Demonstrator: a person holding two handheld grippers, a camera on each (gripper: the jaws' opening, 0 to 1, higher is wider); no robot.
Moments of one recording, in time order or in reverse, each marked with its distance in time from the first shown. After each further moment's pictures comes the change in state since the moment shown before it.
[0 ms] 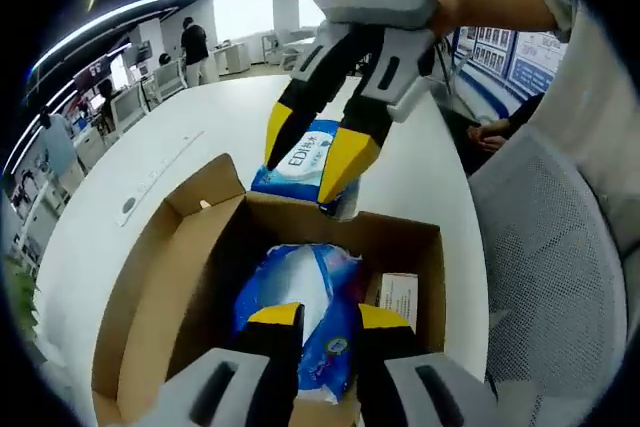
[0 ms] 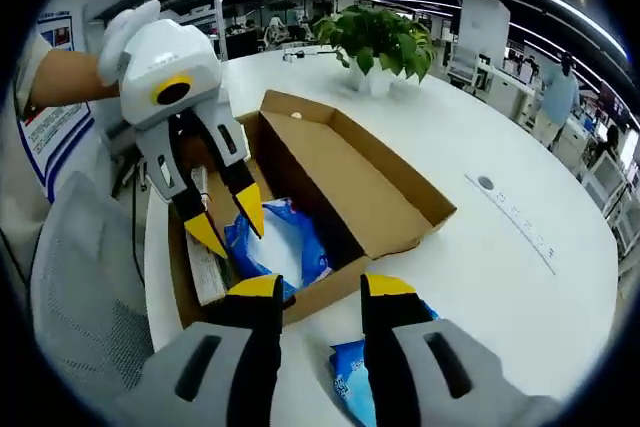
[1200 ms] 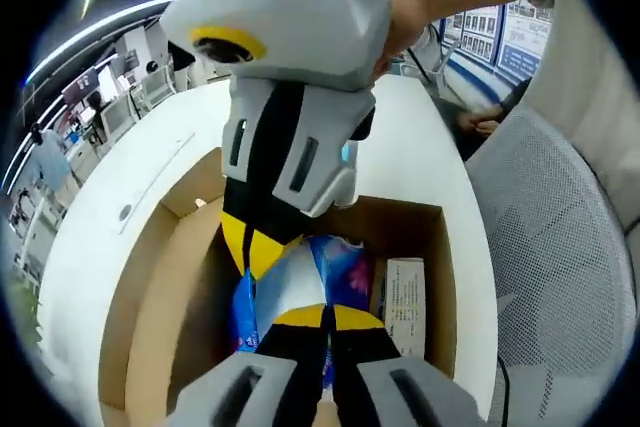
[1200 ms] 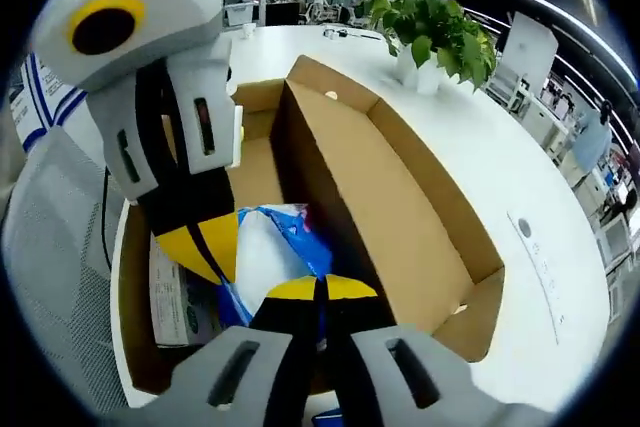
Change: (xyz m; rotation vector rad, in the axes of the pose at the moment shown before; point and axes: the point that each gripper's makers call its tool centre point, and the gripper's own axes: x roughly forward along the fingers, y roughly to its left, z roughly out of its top) left arm -0.008 0.002 -0.004 0.041 -0.005 0.019; right arm 0.067 0.019 0.015 -0.212 0.068 0.058
